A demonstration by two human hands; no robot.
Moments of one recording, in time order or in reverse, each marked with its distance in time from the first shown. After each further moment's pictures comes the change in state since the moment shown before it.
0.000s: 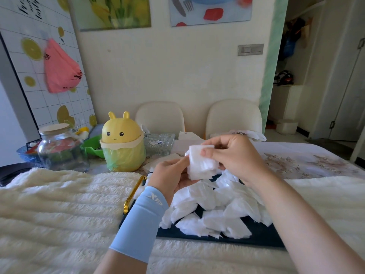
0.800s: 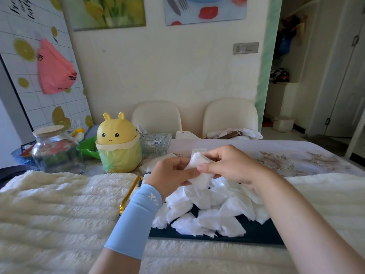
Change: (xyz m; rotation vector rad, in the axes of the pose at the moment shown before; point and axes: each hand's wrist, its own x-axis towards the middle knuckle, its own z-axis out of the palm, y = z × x) left_hand 0.006 -0.001 -0.004 0.438 -0.118 0.156; right_hand 0.000 0.011 -0.013 -0.255 -0.299 0.151
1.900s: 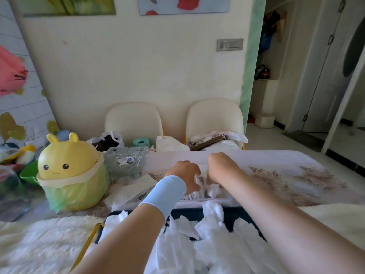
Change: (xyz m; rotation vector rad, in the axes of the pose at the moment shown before) left_hand 0.196 -0.010 0.065 1.201 -0.280 0.088; right_hand 0.148 0.059 -0.059 -0.812 0.140 0.521
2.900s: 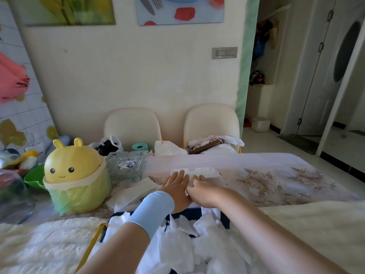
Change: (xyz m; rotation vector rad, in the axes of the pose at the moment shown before) left_hand -0.033 -0.020 0.026 0.137 -0.169 0.011; right_hand -0.040 -0.020 0.040 0.294 -0.277 -0.076
